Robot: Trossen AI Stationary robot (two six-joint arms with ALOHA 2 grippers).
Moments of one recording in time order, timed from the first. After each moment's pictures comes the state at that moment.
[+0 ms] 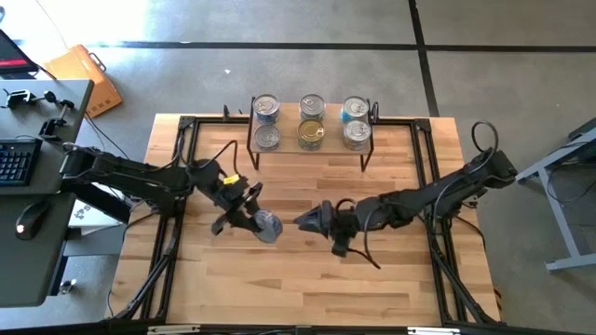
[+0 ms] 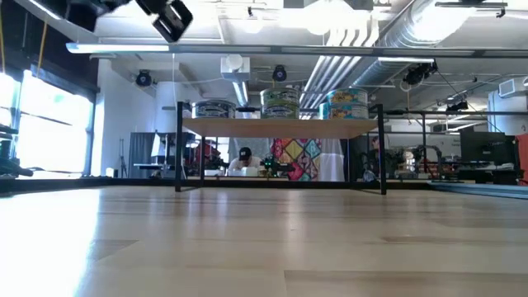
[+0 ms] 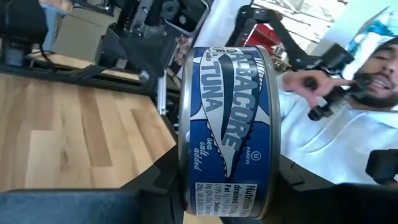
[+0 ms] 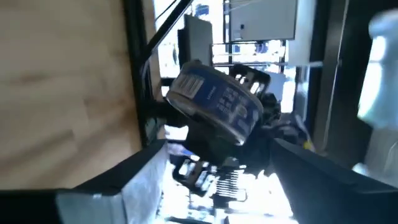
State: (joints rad) left arm -0.07 1.07 0.59 0.40 0.55 -0.39; right arm 0.37 1.50 1.11 0.21 0.30 -1.47
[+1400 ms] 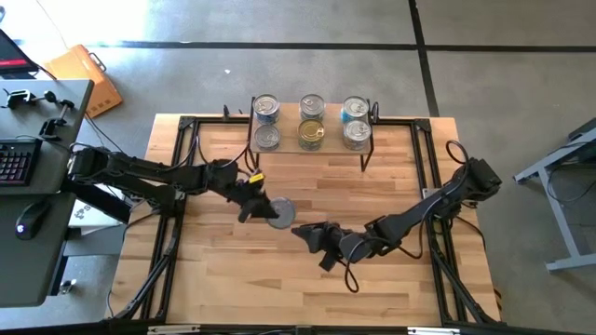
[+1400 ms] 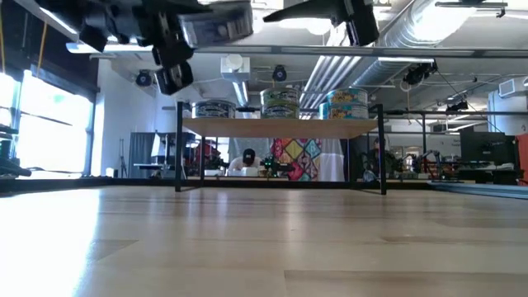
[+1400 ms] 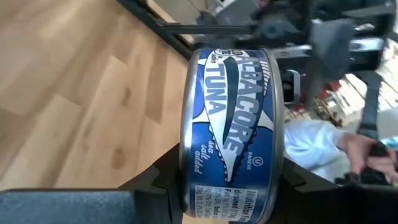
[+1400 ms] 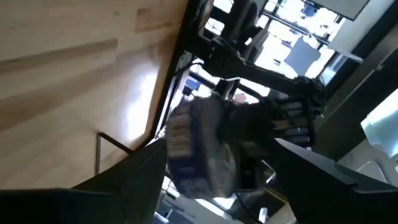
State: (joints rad) left arm 0.03 1.21 0.59 0.34 0.40 -0.73; right arm 0.48 1.69 1.11 0.23 0.74 -1.76
